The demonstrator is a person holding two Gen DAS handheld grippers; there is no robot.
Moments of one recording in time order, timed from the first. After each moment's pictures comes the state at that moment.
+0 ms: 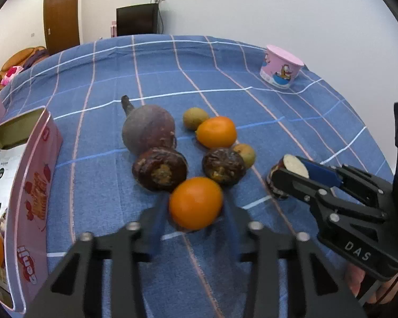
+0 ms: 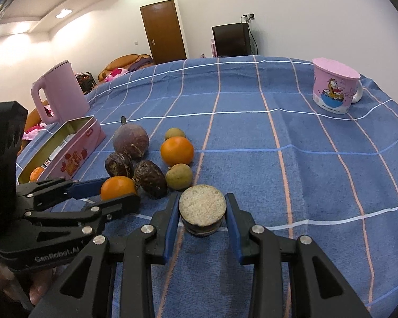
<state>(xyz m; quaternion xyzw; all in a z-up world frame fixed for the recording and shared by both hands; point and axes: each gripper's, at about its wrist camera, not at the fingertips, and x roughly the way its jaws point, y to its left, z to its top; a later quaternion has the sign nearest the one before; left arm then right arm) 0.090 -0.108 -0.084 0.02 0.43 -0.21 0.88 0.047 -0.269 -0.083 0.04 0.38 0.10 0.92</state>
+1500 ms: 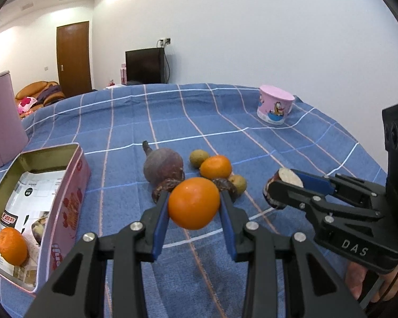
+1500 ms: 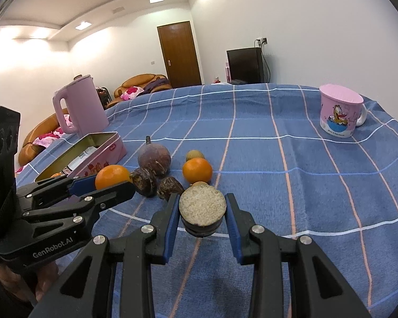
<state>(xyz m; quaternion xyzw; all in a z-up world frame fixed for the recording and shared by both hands) 0.053 -0.094 -0.056 0.02 0.31 -0.19 0.93 0.023 -0.265 -0.067 0.04 0.30 0.13 0.94</state>
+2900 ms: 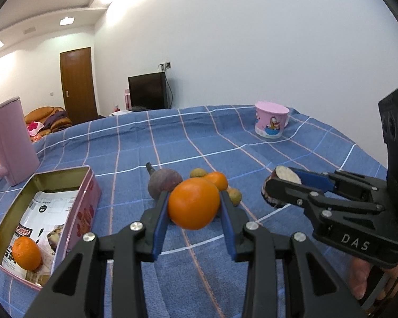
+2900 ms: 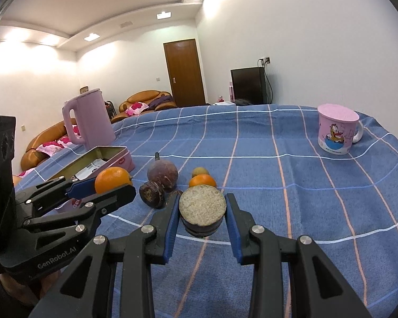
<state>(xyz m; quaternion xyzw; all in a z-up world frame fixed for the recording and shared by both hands) 0.025 -0.097 -0.046 0.05 0.24 -0.18 0.95 0.004 -0.265 -0.058 0.03 0.25 0.14 0.96</state>
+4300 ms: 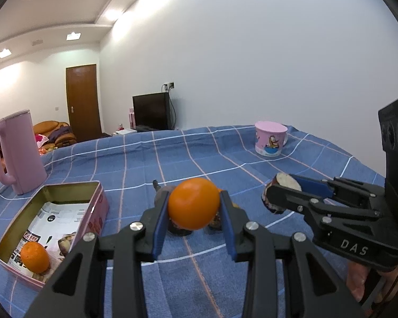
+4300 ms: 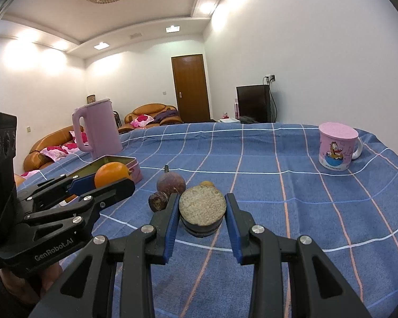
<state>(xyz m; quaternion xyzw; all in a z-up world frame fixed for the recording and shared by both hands) 0.003 -0.090 -0.037 0.04 0.18 -0.17 0.97 -0.013 -0.263 -0.051 0.02 0.20 0.15 0.97</state>
